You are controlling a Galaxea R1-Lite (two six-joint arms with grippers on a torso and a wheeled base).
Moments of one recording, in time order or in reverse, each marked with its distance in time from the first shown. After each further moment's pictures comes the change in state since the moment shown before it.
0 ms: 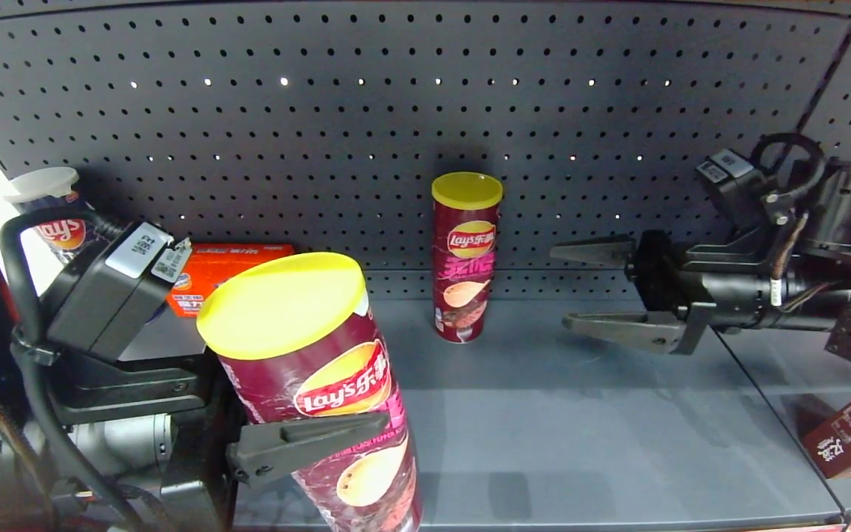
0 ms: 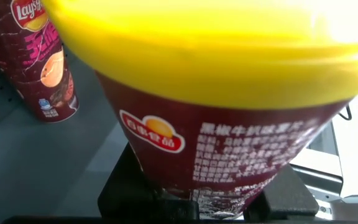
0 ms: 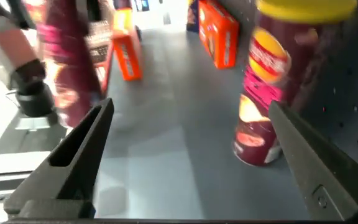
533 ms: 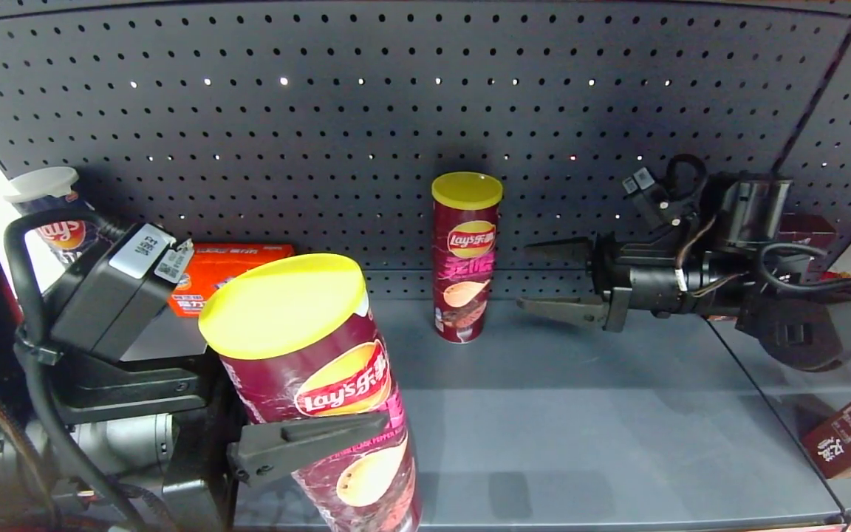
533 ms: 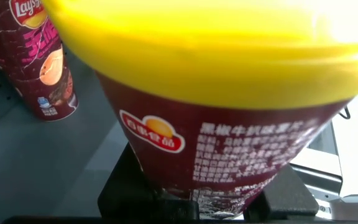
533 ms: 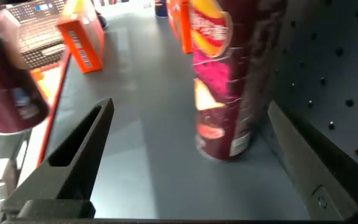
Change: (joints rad) left arm 0.005 0.003 0.001 0.000 -0.002 -0.001; right arm 0.001 0.189 -0.160 -0.001 -0.069 -0.003
